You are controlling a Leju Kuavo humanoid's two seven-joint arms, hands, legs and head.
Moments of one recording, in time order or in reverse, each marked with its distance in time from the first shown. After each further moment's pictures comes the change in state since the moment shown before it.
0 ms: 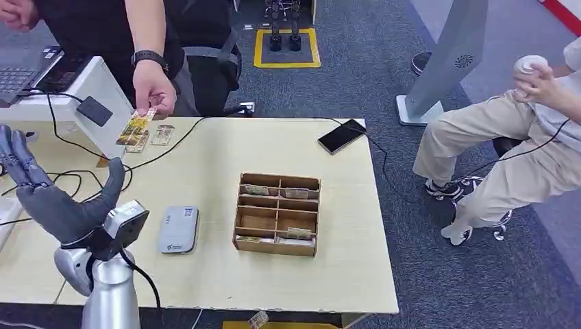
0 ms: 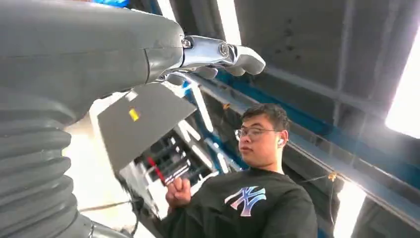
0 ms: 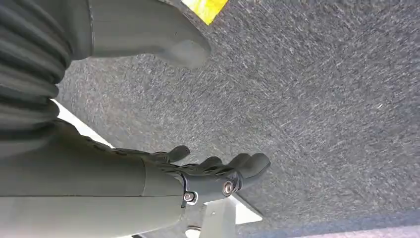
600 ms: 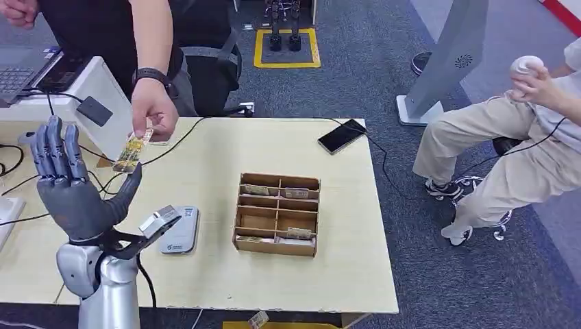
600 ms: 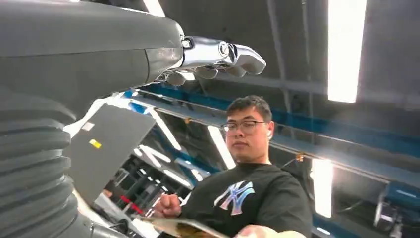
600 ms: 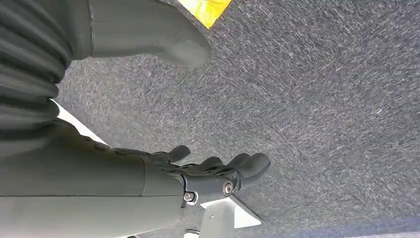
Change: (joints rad) left arm 0.000 -0.001 0.013 -0.002 -0.229 0.002 0.000; right arm -0.003 -0.020 0.000 0.037 -0.004 0.000 -0.005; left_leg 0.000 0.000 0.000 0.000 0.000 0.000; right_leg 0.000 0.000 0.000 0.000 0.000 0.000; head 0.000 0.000
